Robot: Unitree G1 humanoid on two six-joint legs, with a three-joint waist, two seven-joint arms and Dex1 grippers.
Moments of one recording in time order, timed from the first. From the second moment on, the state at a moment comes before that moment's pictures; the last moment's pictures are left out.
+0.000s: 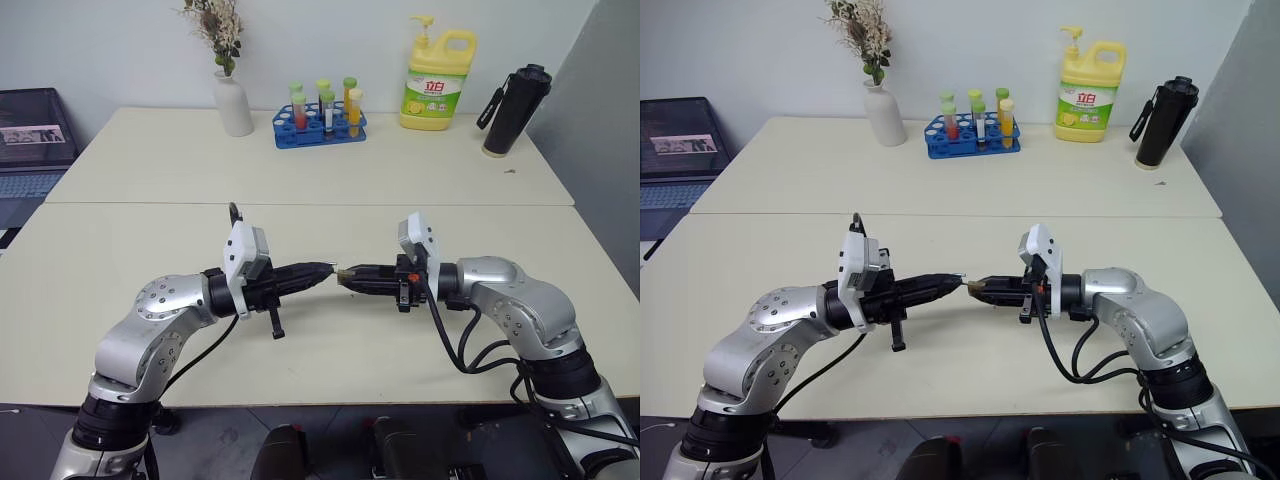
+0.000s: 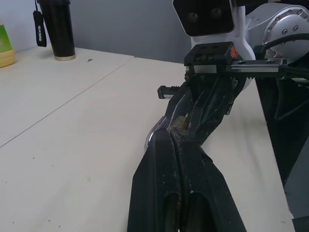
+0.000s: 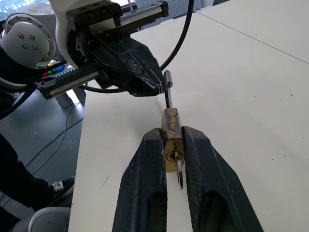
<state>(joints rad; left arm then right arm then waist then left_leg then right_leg) -0.27 0.61 0.01 -0.36 -0.60 0.46 -0.95 -0.52 -0.48 0.19 -0.27 0.57 0.75 0.94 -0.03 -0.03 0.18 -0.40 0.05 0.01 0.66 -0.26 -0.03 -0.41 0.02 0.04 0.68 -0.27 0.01</state>
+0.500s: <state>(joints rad) -0.22 0.67 0.01 -0.40 -0.48 0.35 -0.95 -0.52 -0.49 0.18 -0.27 0.57 0.77 0.92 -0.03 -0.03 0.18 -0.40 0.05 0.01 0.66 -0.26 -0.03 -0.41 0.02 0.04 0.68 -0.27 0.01</state>
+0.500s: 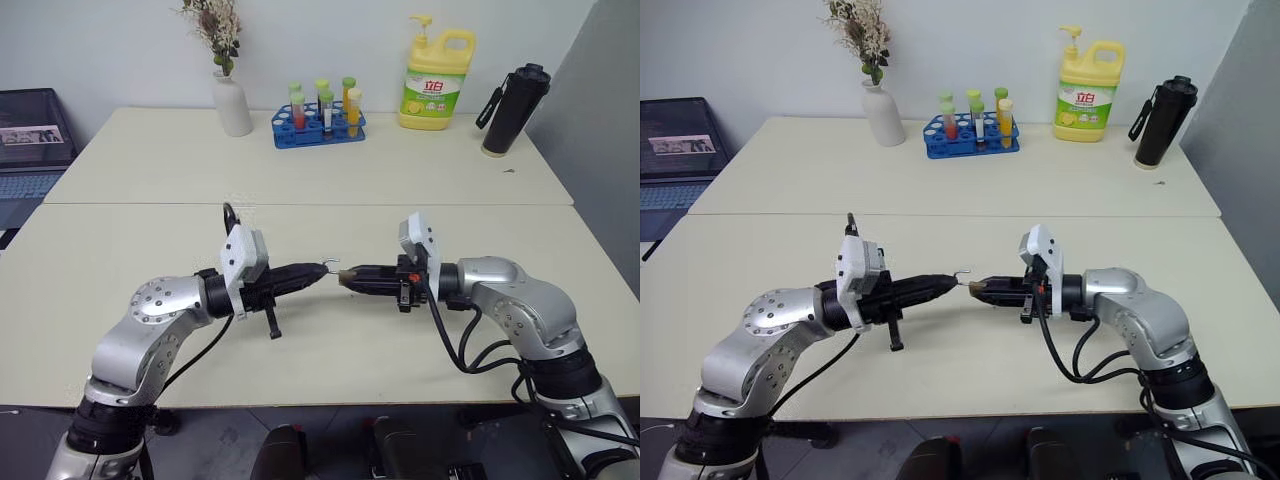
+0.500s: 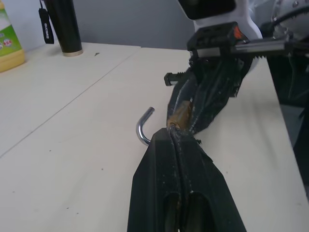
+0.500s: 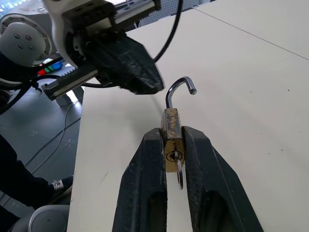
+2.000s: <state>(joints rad) -0.03 0.85 -0.04 -0.36 -0.21 -0.05 -1.07 -0.49 -0.51 0.14 -0.21 0.66 1.26 0.63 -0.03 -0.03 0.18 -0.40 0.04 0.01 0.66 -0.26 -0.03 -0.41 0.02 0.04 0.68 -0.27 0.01</state>
